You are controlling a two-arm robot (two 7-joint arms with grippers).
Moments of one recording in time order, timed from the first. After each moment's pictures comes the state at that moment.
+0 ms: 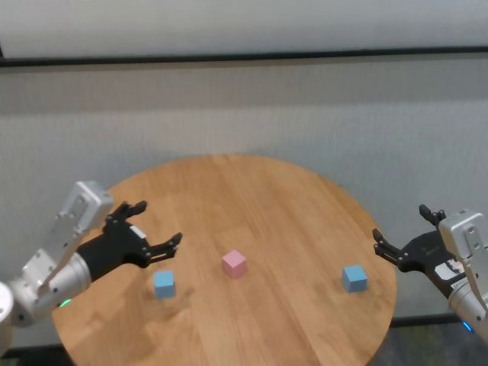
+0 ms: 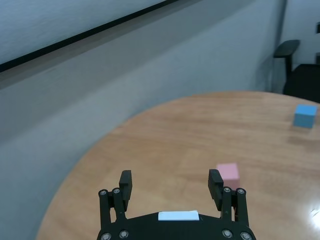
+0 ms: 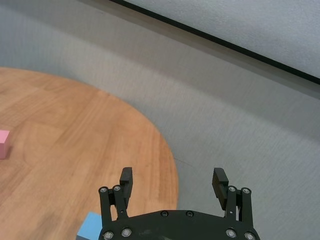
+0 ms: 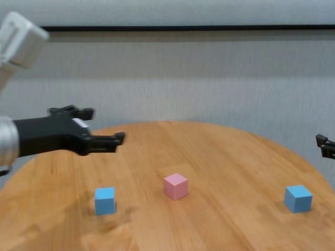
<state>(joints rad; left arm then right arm) -0.35 0.42 0.36 -1.28 -0.17 -0.10 -0.48 0.20 0.60 -0.45 -1.41 0.25 -0.12 -0.03</state>
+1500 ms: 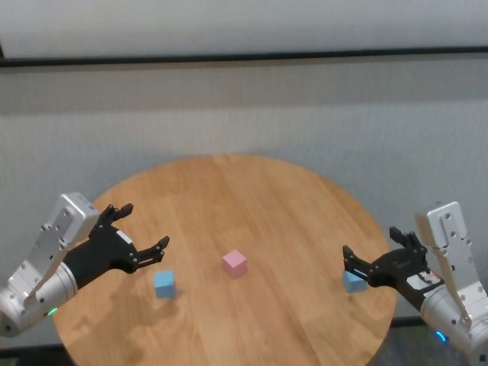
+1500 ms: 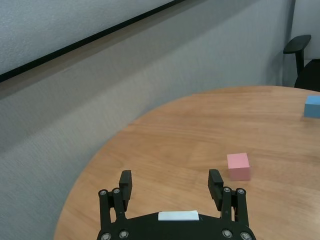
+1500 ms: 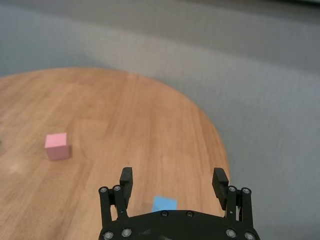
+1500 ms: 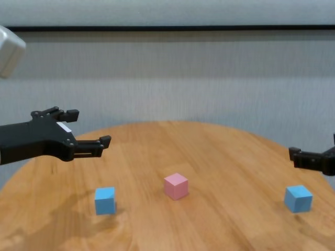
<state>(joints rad) -0.29 0.46 0.33 -1.32 -0.16 -0.15 -0.46 0.13 0.54 -0.41 -1.60 0.37 0.16 0.00</state>
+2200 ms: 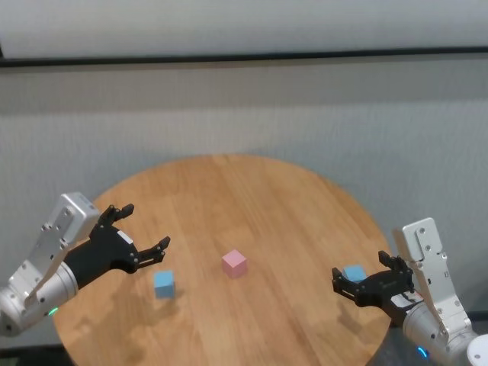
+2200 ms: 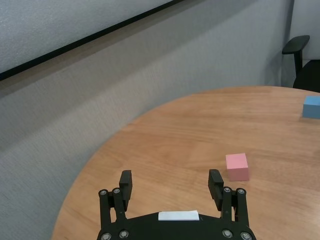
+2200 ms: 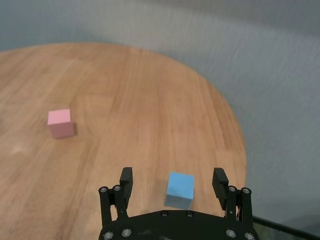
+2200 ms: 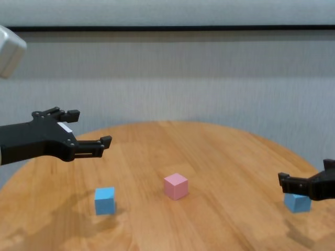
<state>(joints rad) -0.29 0.46 0.33 -1.32 -0.17 -0.15 -0.47 0.11 0.47 -0.40 -1.60 0.34 0.27 -0.05</state>
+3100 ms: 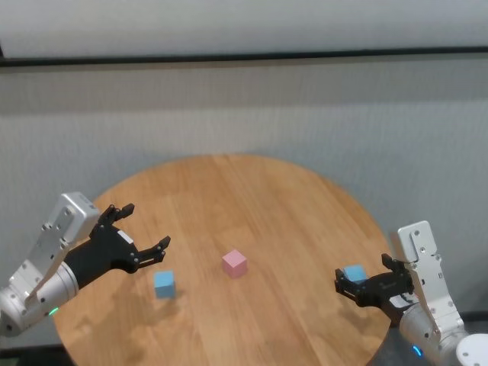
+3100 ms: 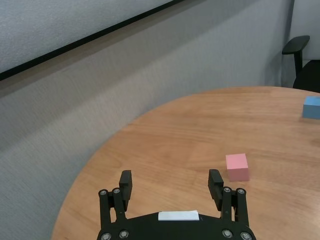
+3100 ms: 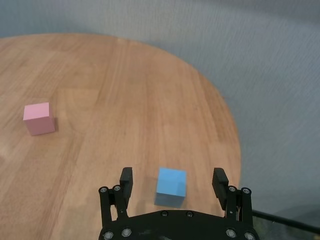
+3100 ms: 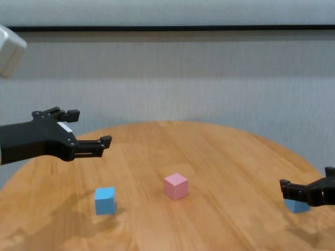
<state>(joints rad) -0.29 0.46 0.33 -1.32 -0.17 -0.15 -0.47 0.13 0.41 -0.38 -1.51 0.29 0.27 -0.06</state>
